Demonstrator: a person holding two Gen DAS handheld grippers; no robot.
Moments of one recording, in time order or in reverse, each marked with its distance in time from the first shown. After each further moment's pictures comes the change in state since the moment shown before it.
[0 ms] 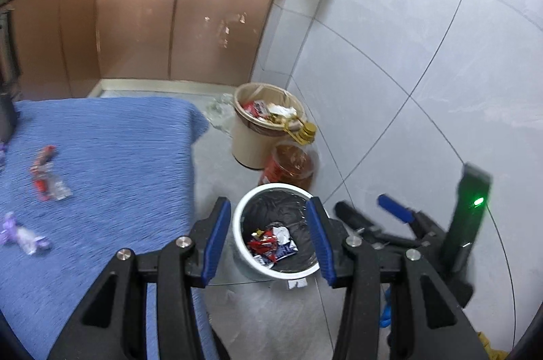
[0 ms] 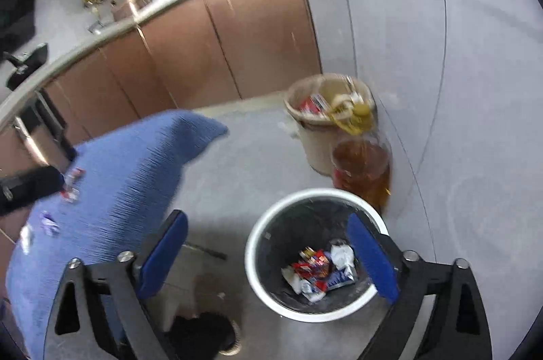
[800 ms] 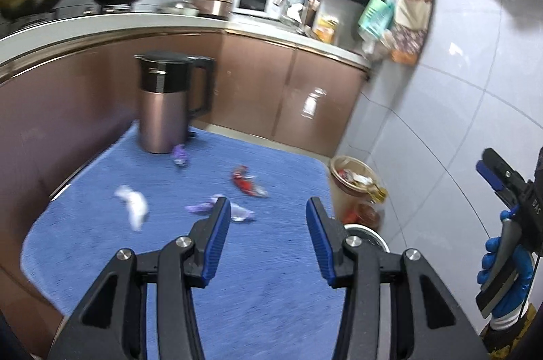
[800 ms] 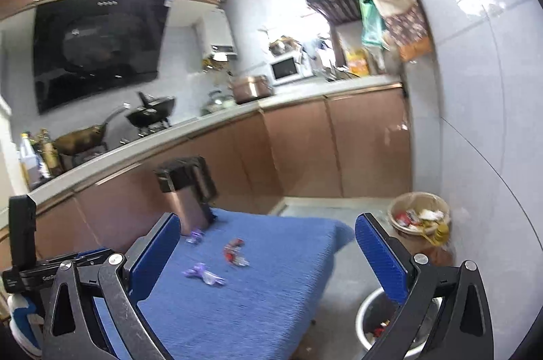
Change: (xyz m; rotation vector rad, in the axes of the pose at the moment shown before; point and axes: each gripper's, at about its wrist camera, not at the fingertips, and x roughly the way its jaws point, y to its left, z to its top) left arm -0.286 0.128 -0.087 -0.177 -0.318 0.287; right arm -0.200 0.158 0.029 -0.200 -0.350 0.351
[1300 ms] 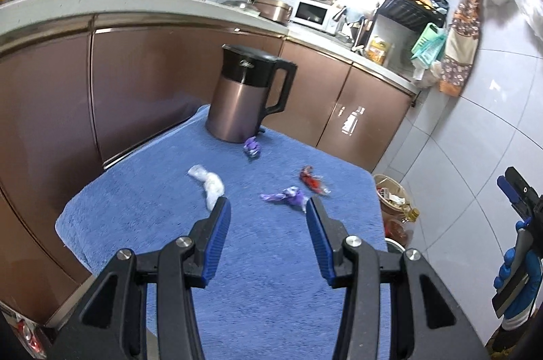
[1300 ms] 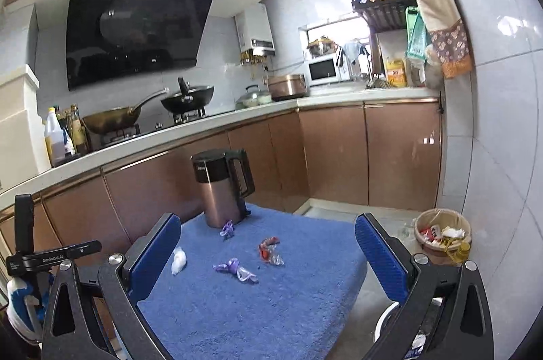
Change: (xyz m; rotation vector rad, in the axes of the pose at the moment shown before) left arm -0.034 0.099 -0.031 -0.151 -0.025 0.128; right arm 0.021 0.046 -0.009 -0.088 0.055 0.090
